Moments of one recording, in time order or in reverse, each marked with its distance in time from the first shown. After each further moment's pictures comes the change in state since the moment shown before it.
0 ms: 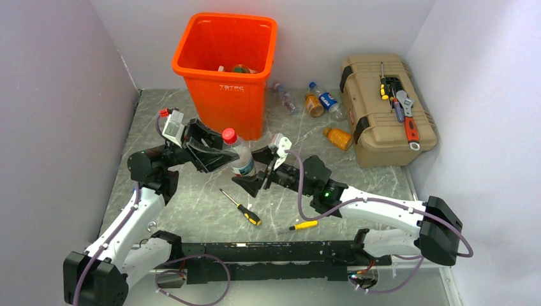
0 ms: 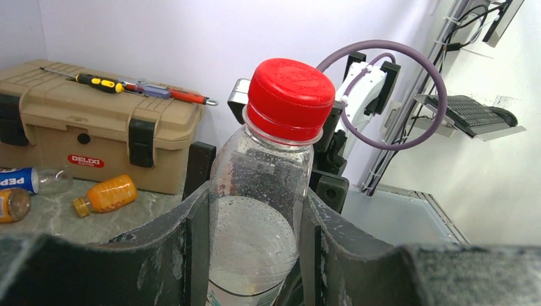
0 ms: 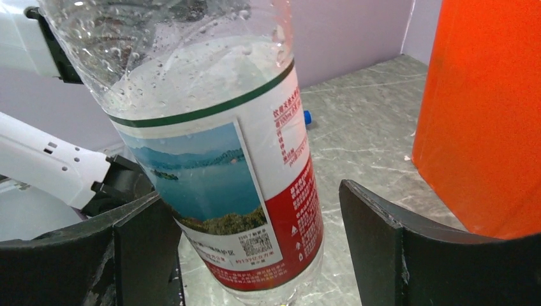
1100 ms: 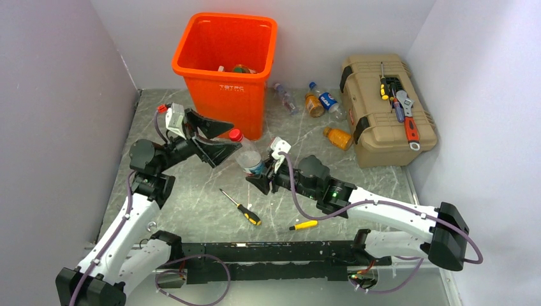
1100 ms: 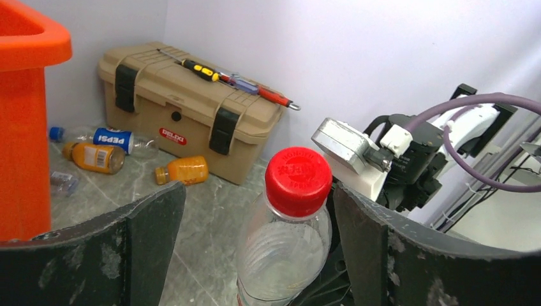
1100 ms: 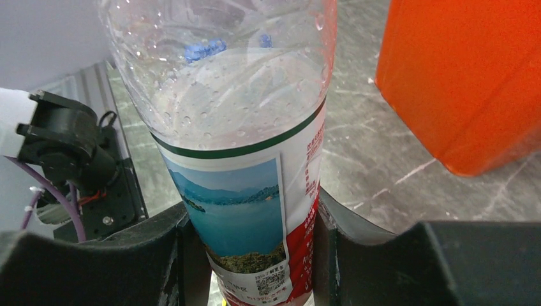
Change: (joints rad) left arm -0.008 -0.079 0.064 -0.479 -0.245 0.296; right arm 0.004 -0.071 0.031 -0.334 0.093 -0.075
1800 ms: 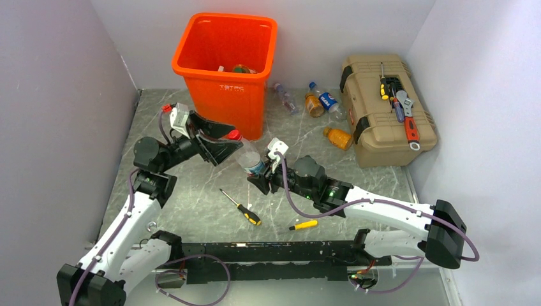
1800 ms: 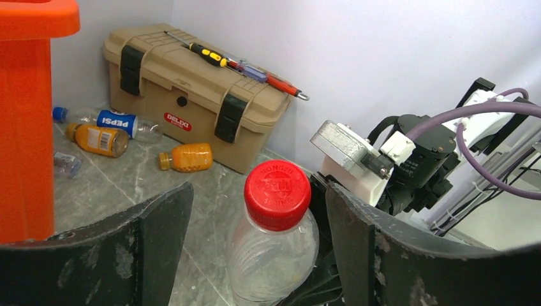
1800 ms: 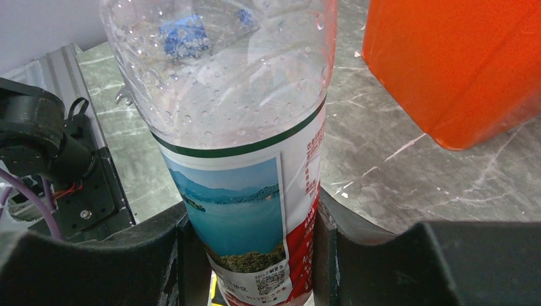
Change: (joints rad) left arm -0.008 0.022 -0.004 -0.063 -0.018 0.036; right arm -0.002 0.035 0.000 -0.047 0.057 0.002
